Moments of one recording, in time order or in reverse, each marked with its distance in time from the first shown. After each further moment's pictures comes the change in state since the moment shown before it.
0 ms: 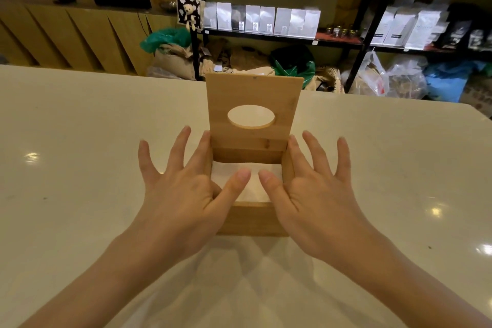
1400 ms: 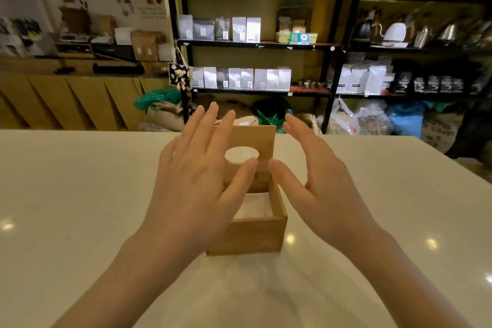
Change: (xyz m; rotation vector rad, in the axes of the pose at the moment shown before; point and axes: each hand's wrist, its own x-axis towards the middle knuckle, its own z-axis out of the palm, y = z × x) left_hand -0.032 0.021 -0.065 -0.229 0.549 0.229; right_hand -0.038 -0.004 -0.053 0.492 0.572 -0.199
